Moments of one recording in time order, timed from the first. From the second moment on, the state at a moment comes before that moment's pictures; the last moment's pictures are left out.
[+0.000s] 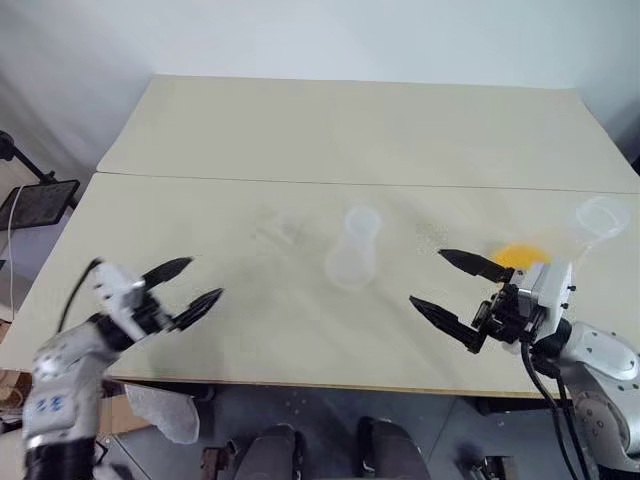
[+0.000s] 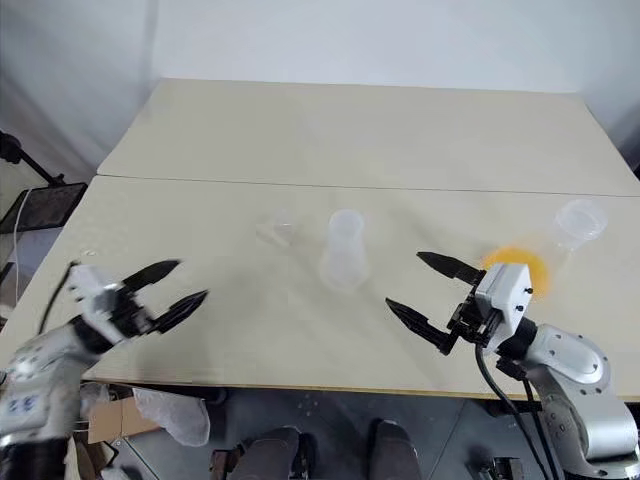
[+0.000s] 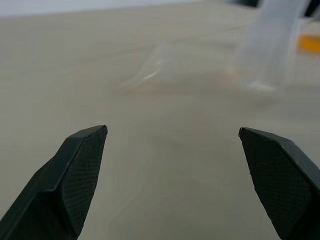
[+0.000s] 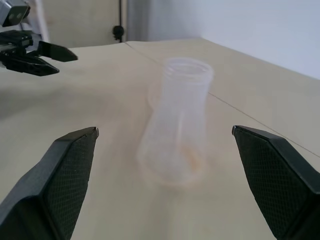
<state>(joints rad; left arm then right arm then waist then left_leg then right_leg) 0.07 0.56 0.47 -0.04 -0.49 0.10 -0.89 0.04 -0.63 -0.22 -0.46 0.62 0.18 0.89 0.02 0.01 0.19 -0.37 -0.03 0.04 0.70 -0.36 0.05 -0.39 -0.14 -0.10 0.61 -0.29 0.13</state>
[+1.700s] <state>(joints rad) -0.45 0.40 0.09 0.23 -0.23 0.26 -0.49 -0.03 -0.72 -0.29 -0.39 0.62 0.22 0.94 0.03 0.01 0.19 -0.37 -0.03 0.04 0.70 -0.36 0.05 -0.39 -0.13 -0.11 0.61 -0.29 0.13</state>
